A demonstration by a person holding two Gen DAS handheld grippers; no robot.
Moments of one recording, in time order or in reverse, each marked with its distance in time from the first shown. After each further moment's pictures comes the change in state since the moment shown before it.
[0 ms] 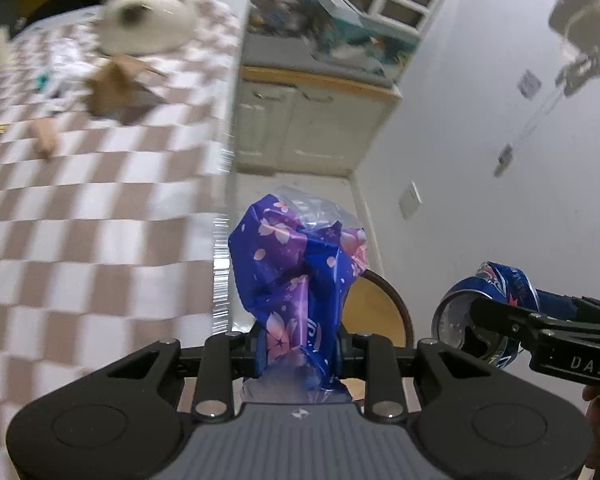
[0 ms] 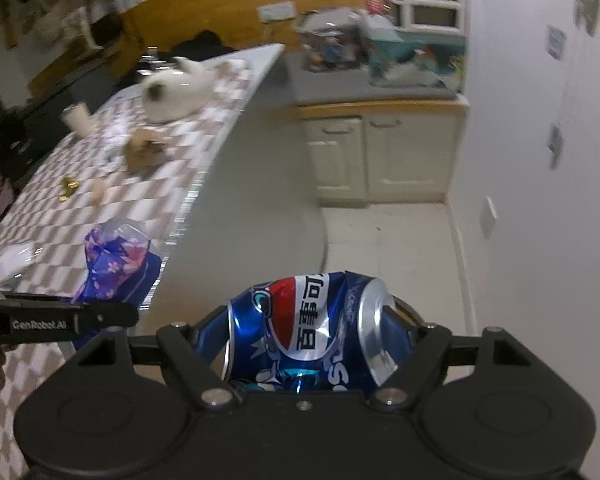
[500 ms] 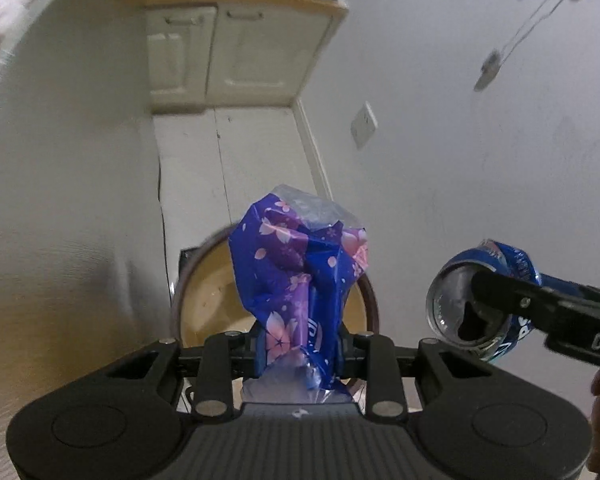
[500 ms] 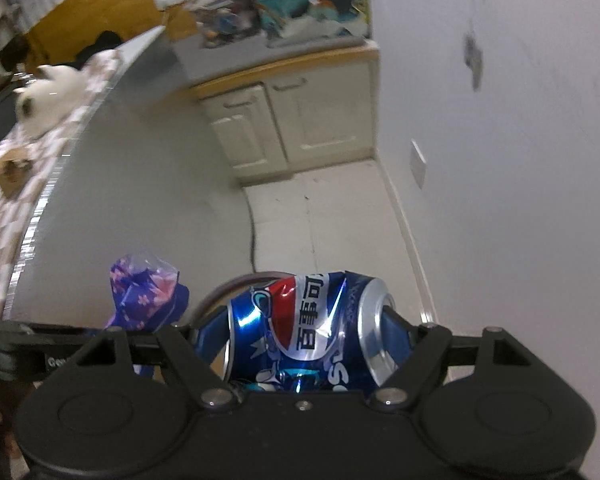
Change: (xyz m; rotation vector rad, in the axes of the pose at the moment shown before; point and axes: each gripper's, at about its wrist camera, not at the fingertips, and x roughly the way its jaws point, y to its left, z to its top) left arm 0.170 -0.062 0.008 0.094 0.209 -0.119; right arm 0.080 -0.111 -0.019 0.192 0.071 -0.136
